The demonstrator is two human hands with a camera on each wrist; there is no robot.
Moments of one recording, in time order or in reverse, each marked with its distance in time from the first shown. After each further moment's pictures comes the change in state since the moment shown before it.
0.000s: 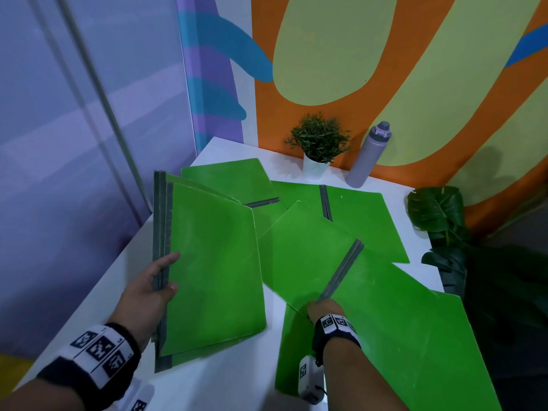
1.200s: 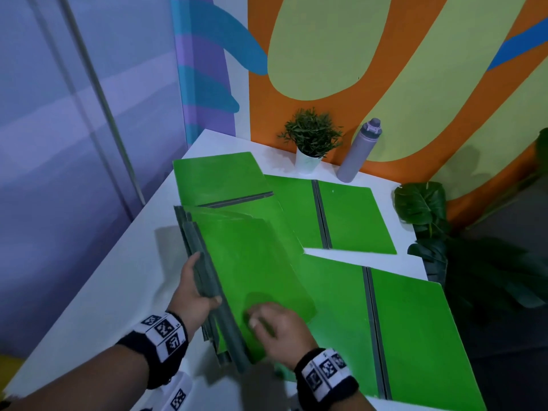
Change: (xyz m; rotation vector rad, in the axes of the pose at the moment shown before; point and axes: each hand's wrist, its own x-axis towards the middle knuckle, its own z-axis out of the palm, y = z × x) left_hand 0.010 -0.043 0.048 -0.038 -0.127 -0.167; right_hand -0.138 -0.009 0.028 -0.119 -0.014 -1.037
